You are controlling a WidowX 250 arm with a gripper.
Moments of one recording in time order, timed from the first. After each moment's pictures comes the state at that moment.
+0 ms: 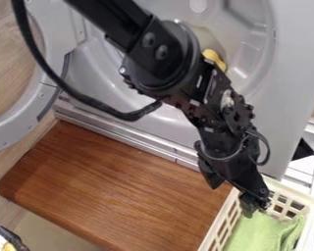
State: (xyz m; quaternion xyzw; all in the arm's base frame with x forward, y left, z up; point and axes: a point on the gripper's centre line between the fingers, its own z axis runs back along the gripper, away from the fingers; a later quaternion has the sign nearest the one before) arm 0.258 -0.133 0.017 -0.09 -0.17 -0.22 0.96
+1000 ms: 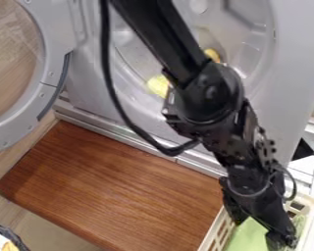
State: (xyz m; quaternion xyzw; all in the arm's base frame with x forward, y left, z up) arm 0.246 -0.174 -0.022 -0.13 -0.13 -0.23 0.96
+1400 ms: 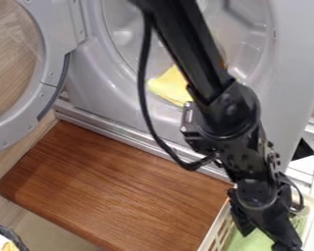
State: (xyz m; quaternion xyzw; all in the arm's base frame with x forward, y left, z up) arm 0.245 -0.187 -0.042 -0.14 -0.11 -0.24 0.95
